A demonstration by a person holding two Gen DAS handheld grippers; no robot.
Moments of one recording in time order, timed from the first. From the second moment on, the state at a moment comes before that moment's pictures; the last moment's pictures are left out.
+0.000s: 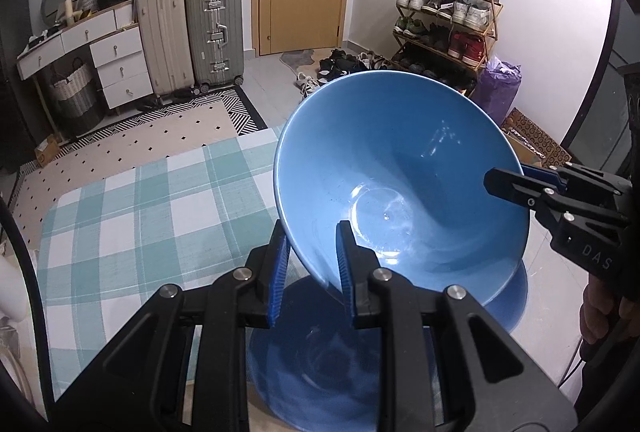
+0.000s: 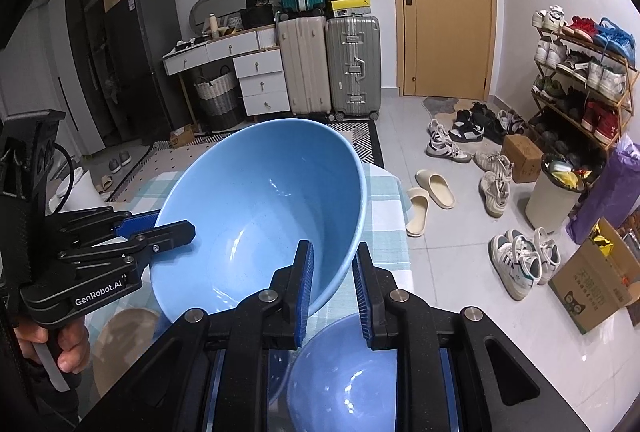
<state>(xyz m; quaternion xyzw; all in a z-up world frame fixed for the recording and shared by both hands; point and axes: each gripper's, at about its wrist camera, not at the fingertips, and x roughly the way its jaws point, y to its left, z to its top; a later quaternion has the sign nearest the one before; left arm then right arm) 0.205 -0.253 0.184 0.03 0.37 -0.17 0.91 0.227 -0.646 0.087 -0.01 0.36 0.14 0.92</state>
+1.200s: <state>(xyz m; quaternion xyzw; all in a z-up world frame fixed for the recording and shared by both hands) 0.117 -0.203 0.142 0.03 0.40 -0.16 0.90 0.155 -0.592 0.047 -0.02 0.36 0.16 0.92</state>
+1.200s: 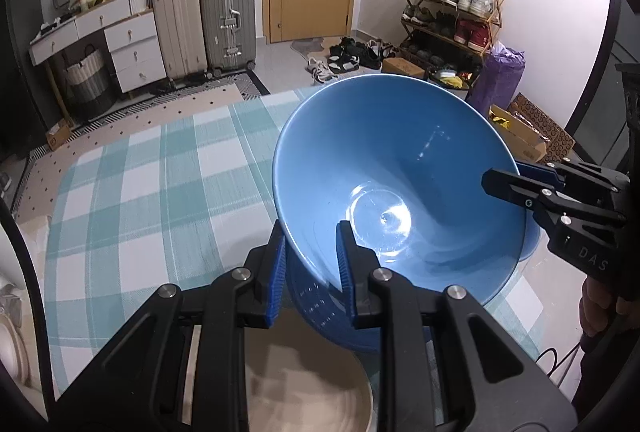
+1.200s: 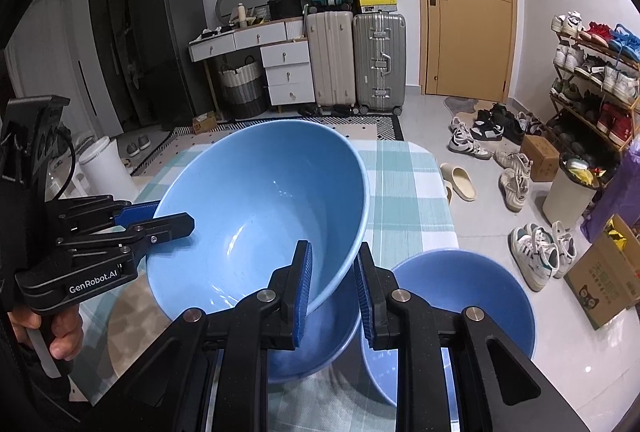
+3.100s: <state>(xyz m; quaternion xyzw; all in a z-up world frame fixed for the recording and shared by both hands) 0.157 -0.199 0.034 0.07 0.45 -0.13 0.88 0.162 -0.564 -0.032 -0.08 0.42 0.13 0.90</state>
